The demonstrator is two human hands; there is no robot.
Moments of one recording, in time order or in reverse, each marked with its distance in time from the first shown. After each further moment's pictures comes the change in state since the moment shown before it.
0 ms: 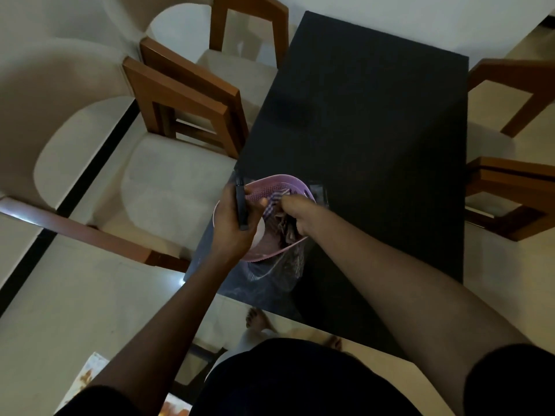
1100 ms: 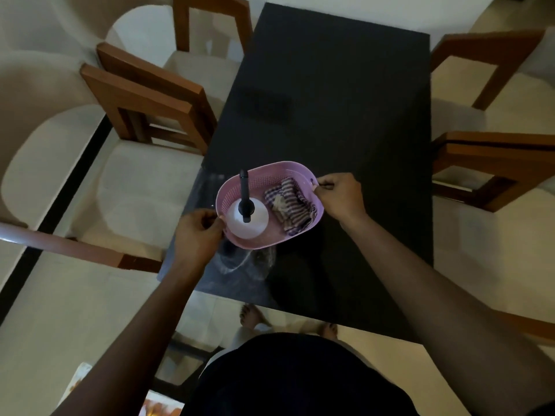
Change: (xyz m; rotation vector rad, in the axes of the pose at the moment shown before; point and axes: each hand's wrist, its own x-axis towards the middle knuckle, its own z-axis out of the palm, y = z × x) left_hand -0.037 0.016 0.008 0.123 -0.073 -0.378; right_hand -0.038 0.064 -0.144 -0.261 0.461 -0.548
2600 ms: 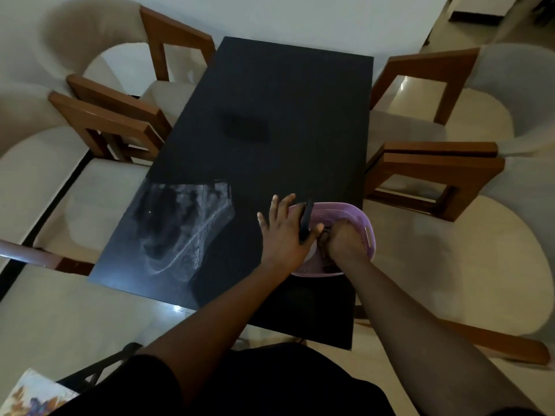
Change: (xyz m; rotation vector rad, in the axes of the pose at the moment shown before) left_hand -0.088 0.114 0.307 0.385 -0.133 0.506; right_hand -0.016 0.192 -0.138 -0.359 -0.051 0.155
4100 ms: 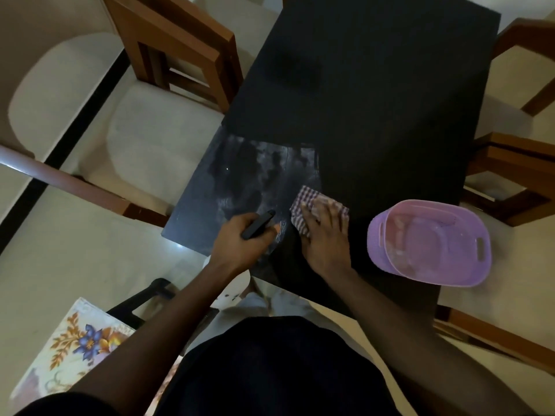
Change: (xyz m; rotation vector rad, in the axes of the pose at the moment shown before) left_hand -0.082 -0.215 -0.188 -0.448 -0.060 -0.484; right_hand -0.059 -0.157 0.180 -0.524 -0.061 -0.510
